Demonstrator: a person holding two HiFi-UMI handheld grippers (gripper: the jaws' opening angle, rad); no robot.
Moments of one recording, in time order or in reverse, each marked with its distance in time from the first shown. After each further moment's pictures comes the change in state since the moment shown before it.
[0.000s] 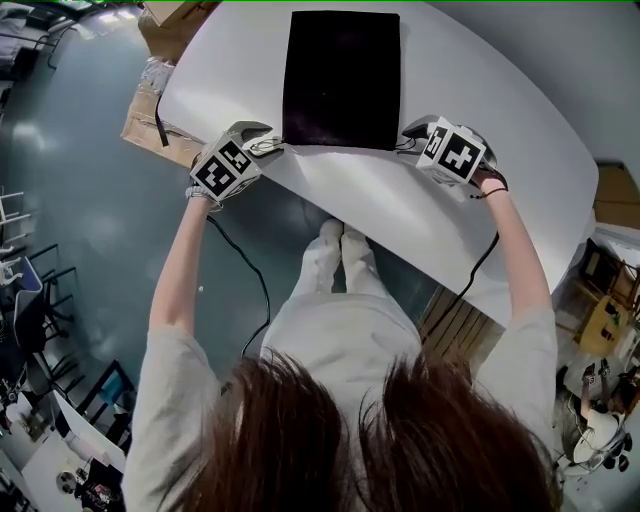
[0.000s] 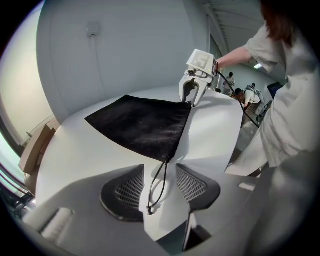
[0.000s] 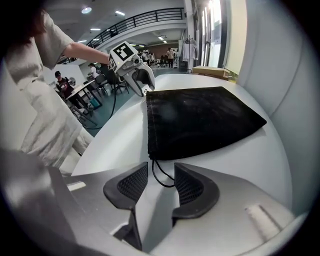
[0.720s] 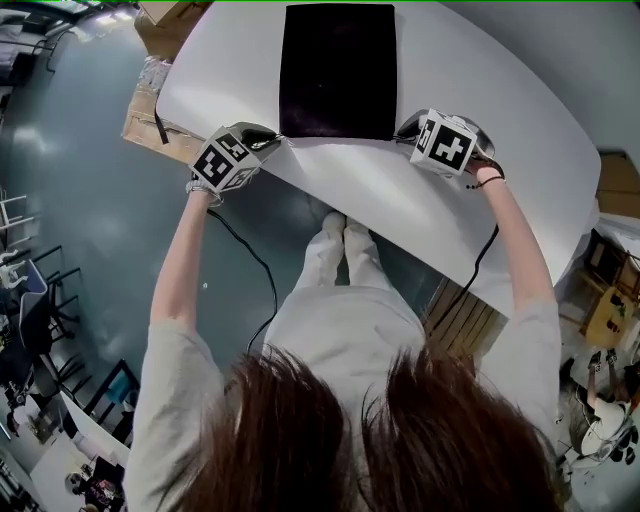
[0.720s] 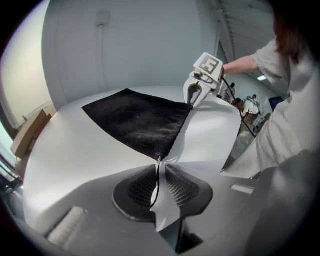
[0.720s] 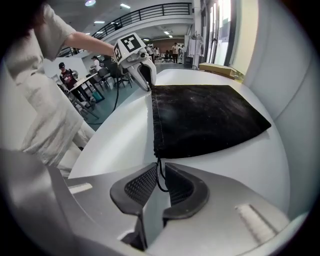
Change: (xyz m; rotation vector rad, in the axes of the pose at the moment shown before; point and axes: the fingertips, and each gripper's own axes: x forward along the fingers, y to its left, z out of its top) left arm 0.003 -0.011 -0.003 -0.099 0.014 -0.068; right arm 0.006 0.010 -0.004 -0.061 0.058 0.002
